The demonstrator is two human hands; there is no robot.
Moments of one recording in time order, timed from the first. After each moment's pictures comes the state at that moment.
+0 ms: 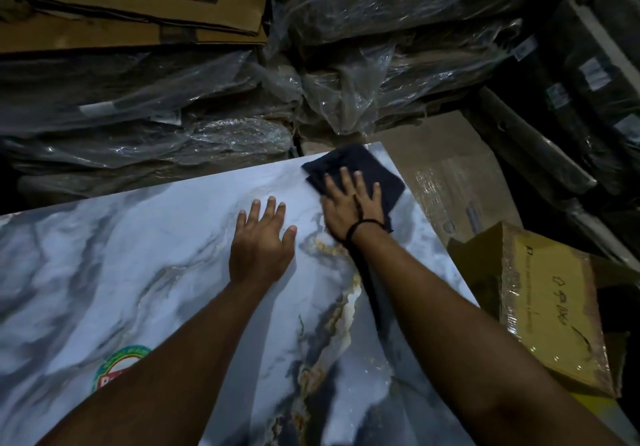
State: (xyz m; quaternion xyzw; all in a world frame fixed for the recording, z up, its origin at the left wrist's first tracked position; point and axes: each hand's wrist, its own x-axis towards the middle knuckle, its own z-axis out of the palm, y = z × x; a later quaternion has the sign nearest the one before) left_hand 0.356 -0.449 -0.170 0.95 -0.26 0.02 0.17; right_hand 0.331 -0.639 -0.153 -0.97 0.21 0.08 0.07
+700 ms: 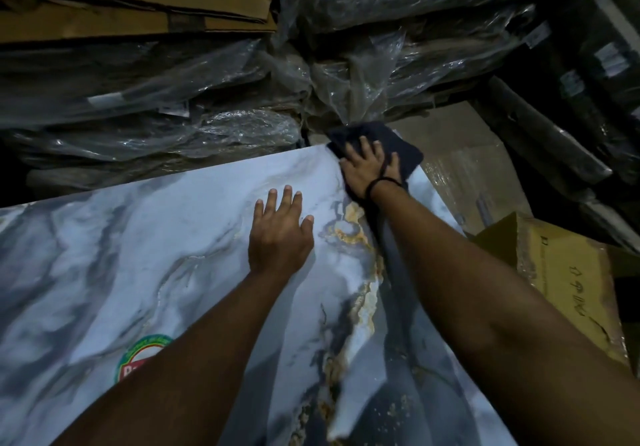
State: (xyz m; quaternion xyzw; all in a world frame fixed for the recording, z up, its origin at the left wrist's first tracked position) left_hand 0.355 -0.451 -0.172 0.95 -0.27 0.02 0.14; right_hand 0.378 -0.661 -0.143 -0.96 0.25 0.12 0.08
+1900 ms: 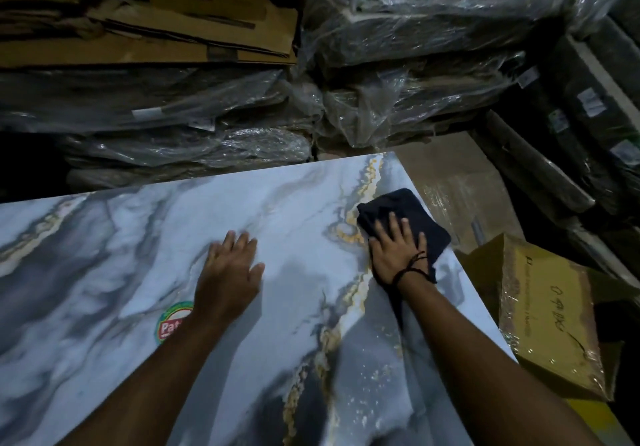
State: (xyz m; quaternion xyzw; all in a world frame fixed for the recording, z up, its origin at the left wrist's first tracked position) left_hand 0.306 -0.319 -0.146 0.95 -0.28 0.00 0.14; right_hand 0.217 -0.620 -0.147 -0.95 0.29 0.11 0.06
